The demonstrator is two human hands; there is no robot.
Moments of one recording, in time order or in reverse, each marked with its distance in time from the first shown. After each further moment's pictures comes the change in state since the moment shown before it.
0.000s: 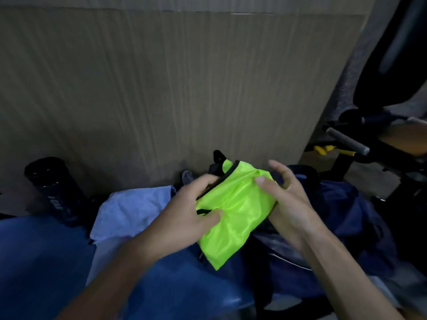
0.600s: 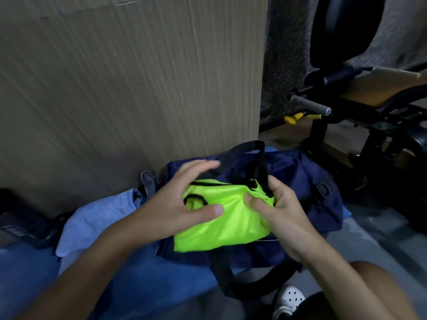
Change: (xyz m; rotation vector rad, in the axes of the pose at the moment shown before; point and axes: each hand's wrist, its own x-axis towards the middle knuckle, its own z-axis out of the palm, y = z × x) left_hand 0.033 0.047 0.074 0.184 -0.310 0.103; right_hand -0.049 0.008 -0.116 -0.172 0.002 -0.216
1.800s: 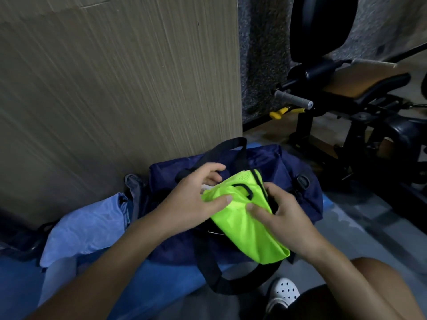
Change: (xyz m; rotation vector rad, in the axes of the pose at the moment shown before) left_hand 0.040 0.005 0.052 -0.010 0.059 -0.062; right_hand -0.017 0.005 -0.043 -0.396 0.047 -0.021
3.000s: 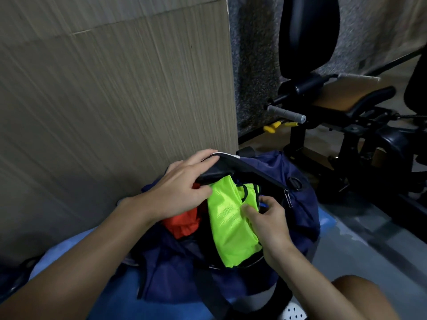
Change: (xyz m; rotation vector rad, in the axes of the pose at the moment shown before) left_hand 0.075 -0.013 -0.048 0.455 -0.118 0.219; right_hand 0.060 0.035 0.041 0.243 0.447 0.412
